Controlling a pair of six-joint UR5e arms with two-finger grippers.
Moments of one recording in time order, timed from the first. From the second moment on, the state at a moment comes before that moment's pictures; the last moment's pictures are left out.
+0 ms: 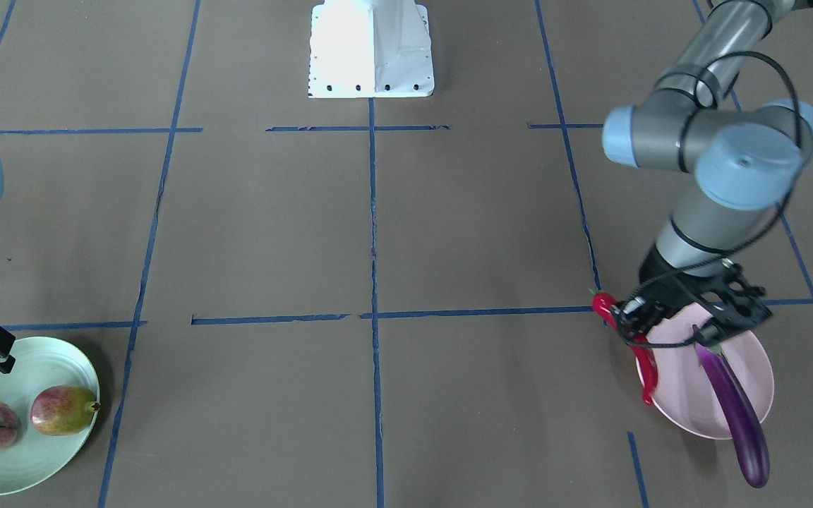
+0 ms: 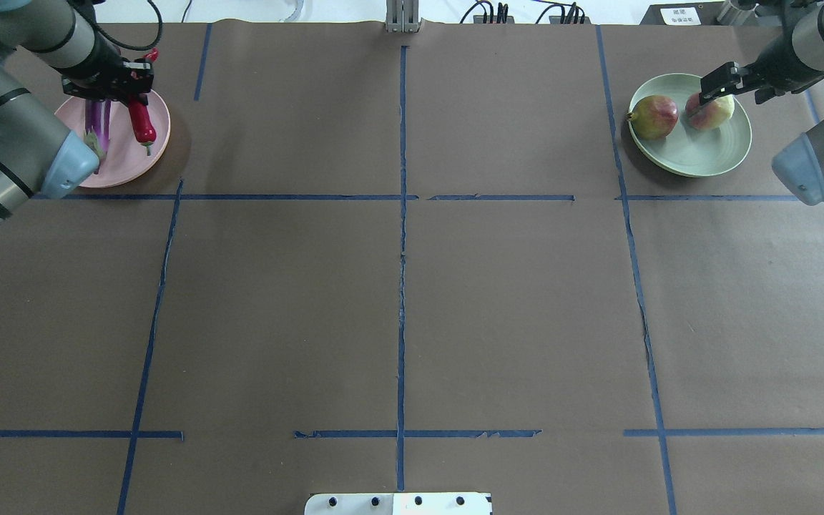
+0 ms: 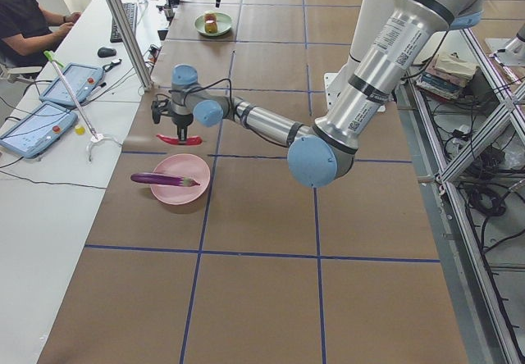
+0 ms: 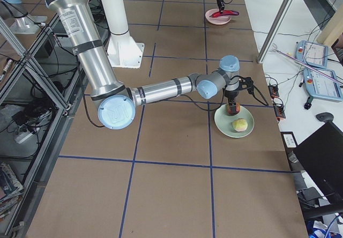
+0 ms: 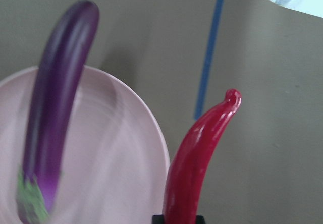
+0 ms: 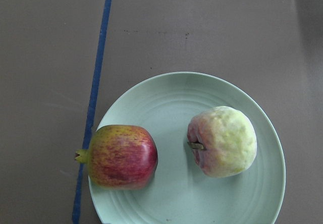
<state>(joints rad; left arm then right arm) -1.09 -2.13 -1.21 -2.02 -2.06 -0.93 1.18 -1.20 1.44 -1.15 2.12 0.66</state>
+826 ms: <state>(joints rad) -1.15 -2.14 -1.12 -2.13 -2.19 -0.86 1.20 -1.26 1.51 -1.16 2.17 0.65</state>
